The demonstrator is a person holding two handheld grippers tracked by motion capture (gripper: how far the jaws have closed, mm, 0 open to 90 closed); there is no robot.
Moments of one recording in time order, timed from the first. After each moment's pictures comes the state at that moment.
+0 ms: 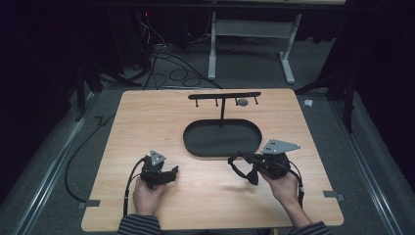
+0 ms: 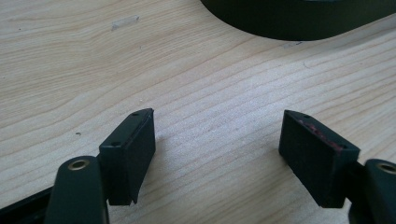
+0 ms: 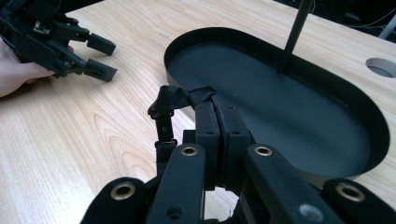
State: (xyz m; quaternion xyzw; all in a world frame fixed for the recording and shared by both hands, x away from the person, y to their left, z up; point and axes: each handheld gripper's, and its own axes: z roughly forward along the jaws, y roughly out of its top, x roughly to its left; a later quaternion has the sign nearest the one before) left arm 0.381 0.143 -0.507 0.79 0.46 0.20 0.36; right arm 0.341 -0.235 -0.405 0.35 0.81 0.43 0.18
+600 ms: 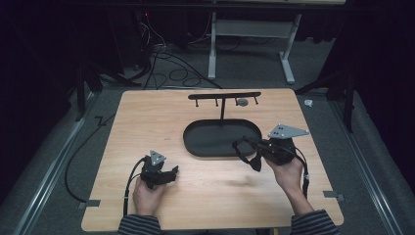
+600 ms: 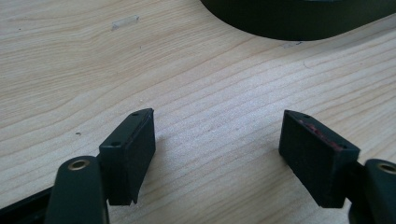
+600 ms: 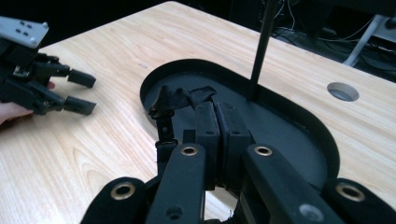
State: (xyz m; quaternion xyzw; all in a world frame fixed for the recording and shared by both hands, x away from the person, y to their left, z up) left arm 0.381 0.143 -0.507 0.79 0.46 0.20 0.36; right arm 0.364 -0.248 -0.377 0.37 0.79 0.45 0.21
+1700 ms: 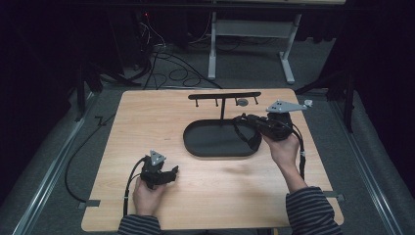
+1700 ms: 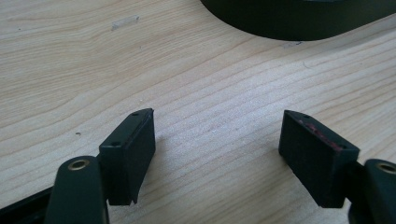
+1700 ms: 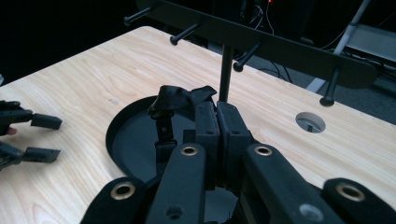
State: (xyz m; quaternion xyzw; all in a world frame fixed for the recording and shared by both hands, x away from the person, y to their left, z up) left arm 0.381 0.143 -0.507 0.79 0.46 0.20 0.36; right arm 0.415 -0.244 -0.346 0.39 0.77 0.45 0.23
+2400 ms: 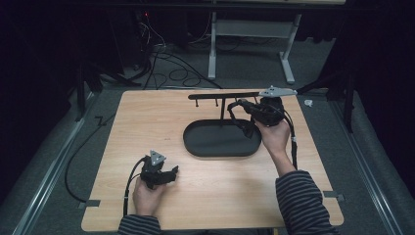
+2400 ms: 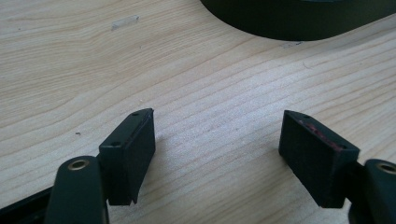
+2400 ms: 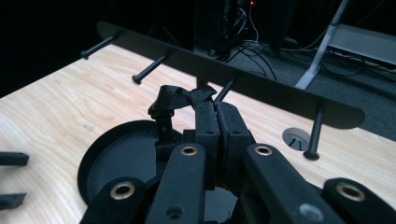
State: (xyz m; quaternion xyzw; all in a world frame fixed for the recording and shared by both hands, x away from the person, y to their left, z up) left arm 0.382 0.143 -0.507 0.79 0.46 0.19 0.36; right arm 0.456 -0.230 -0.338 0.42 0.75 0.45 0.24
